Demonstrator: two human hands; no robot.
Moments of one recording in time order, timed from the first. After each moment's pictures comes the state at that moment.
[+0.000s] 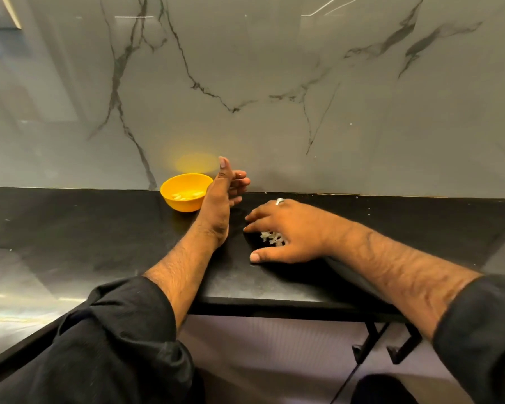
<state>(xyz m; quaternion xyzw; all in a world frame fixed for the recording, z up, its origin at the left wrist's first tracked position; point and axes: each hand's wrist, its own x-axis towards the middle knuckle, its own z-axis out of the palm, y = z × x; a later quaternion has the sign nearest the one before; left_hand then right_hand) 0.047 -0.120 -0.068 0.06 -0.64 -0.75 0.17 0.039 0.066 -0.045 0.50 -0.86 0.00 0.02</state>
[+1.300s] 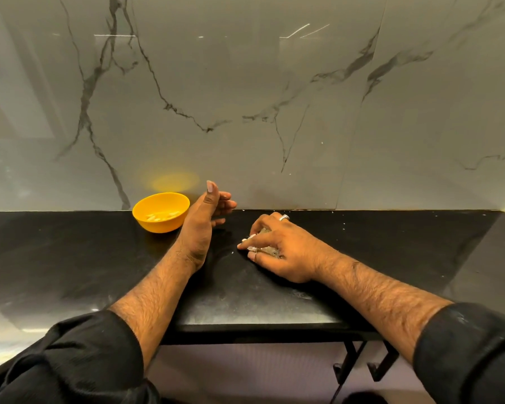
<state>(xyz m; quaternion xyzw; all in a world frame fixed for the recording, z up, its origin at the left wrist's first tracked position) 0.047 -0.114 -0.071 0.02 -0.69 -0.70 0.16 0.028 0.100 -0.076 0.42 -0.89 0.17 0.02</state>
